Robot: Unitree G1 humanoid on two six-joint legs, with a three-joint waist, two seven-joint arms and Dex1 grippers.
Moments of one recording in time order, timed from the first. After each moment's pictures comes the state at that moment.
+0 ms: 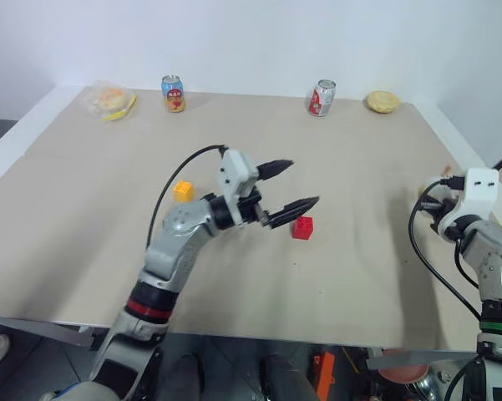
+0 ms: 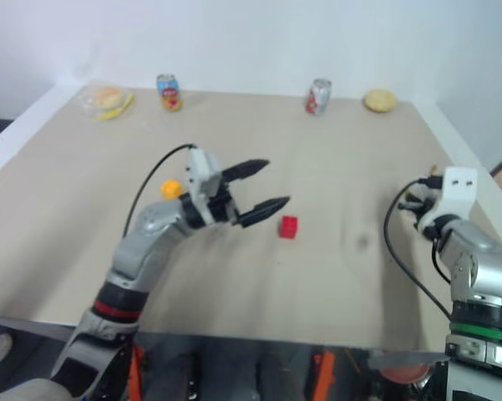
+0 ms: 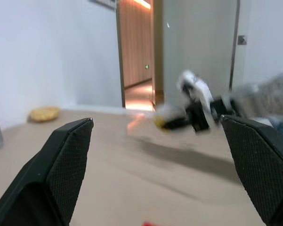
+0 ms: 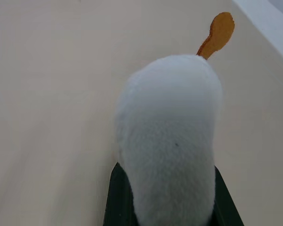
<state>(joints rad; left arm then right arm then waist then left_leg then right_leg) -0.66 0.04 -0.20 0.04 -0.36 0.16 -0.78 -0.43 -0.71 -0.37 0.28 0.35 0.63 0.19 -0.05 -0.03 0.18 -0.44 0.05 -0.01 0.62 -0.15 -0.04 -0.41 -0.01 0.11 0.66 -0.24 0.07</state>
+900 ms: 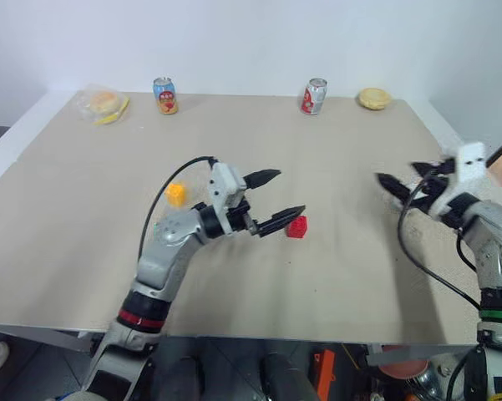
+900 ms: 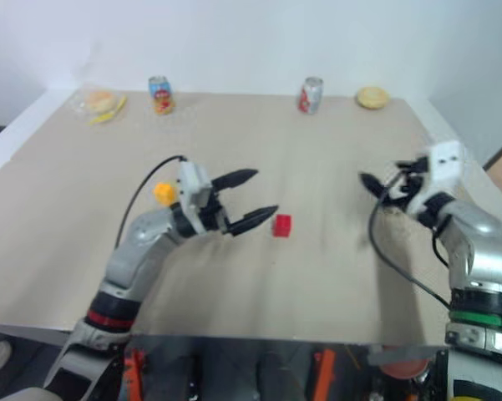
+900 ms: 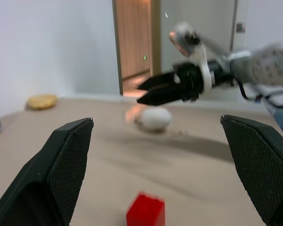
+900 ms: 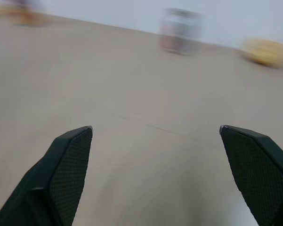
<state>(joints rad) -0.49 0.22 -0.15 -0.08 -0.41 0.18 -0.85 -0.51 -0.76 -0.21 0.14 0.48 0.45 0.88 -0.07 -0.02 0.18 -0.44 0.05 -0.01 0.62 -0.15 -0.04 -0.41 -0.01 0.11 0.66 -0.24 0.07</state>
